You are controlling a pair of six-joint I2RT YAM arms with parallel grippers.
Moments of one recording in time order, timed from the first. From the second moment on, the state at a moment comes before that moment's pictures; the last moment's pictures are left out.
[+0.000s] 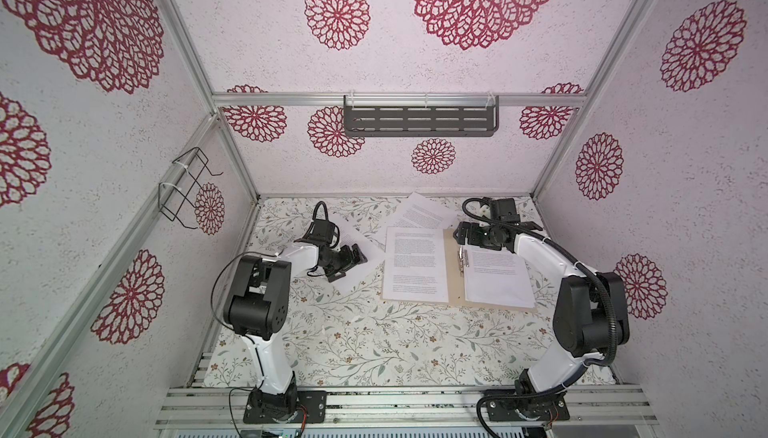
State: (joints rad) left arm -0.17 1.82 1.06 -0.38 0.44 -0.61; right arm 0.19 1.69 1.26 -0.46 -0.20 0.27
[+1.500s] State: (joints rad) left arm 0.14 2.10 1.46 -0.49 0.47 -0.59; right arm 0.70 2.02 1.43 -0.22 -0.35 0.44
